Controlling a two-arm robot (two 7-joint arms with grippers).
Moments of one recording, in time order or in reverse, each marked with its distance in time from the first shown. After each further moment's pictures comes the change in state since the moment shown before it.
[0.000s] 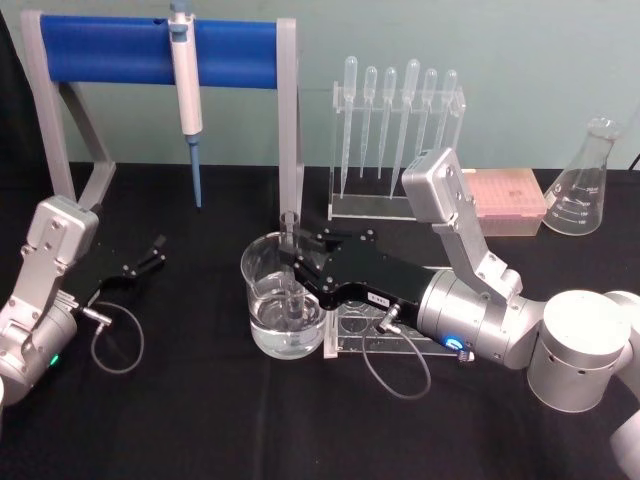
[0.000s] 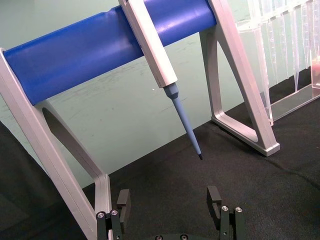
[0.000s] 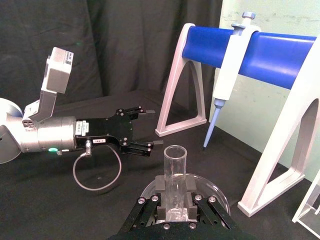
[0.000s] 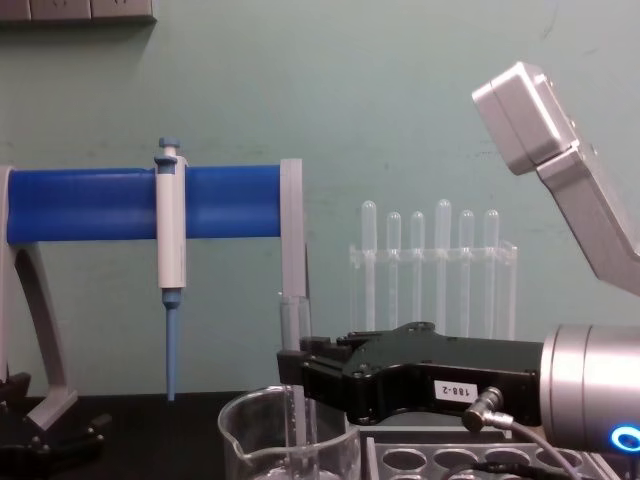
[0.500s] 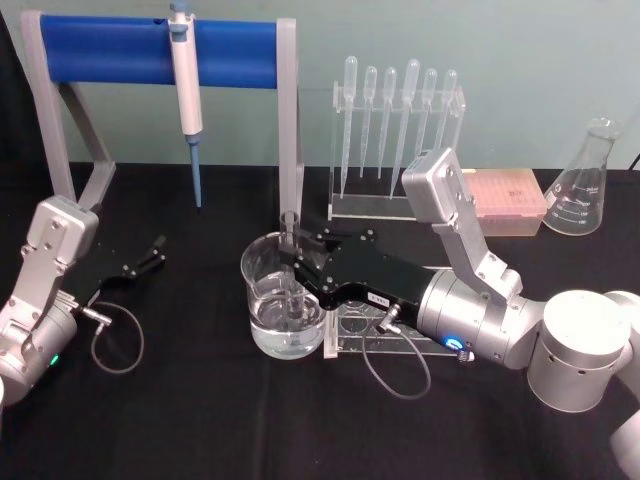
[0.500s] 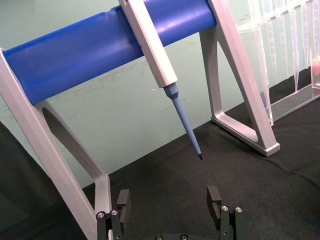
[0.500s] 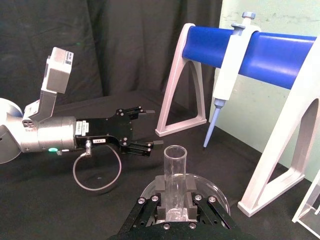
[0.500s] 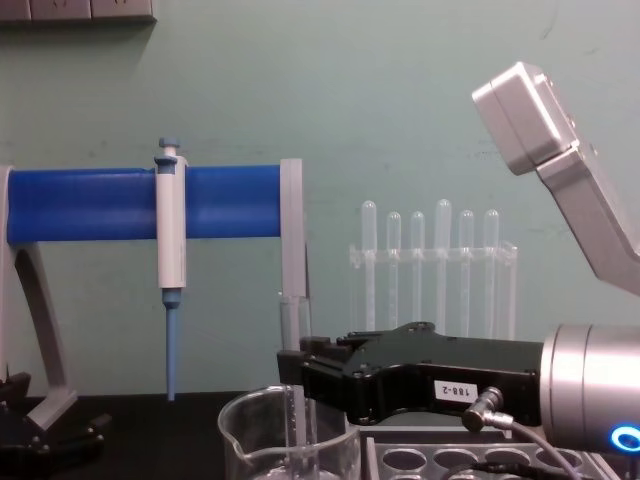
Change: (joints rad) left arm 0.000 0.000 0.000 0.000 0.000 0.000 0.000; right arm 0.000 0.000 0.000 0.000 0.000 0.000 0.000
